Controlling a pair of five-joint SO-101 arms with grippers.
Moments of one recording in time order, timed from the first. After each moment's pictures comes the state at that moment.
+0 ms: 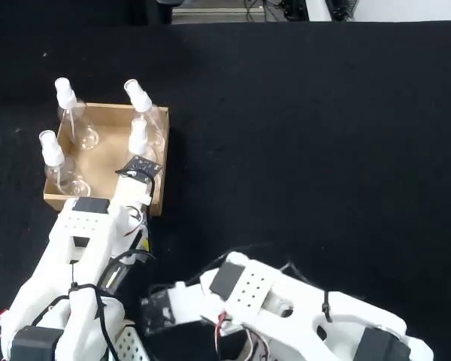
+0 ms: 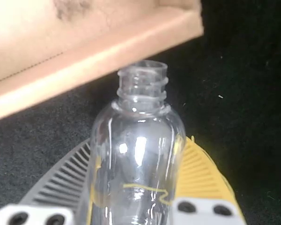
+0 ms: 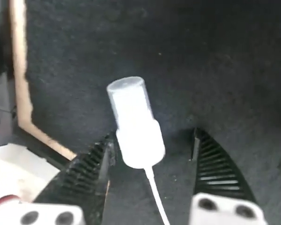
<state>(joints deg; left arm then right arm) -0.4 -31.5 62.5 60.4 -22.3 -61.0 -35.9 72.1 65.9 47.0</state>
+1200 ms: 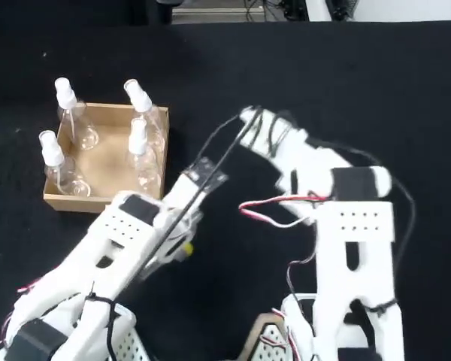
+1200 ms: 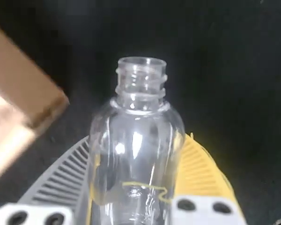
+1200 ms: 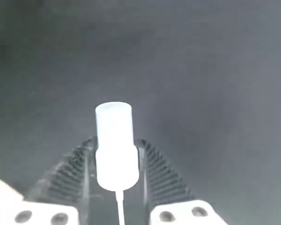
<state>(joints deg) 22.7 -31.7 53.7 59.9 -20.6 3.0 -36.1 27.8 84.2 46.3</state>
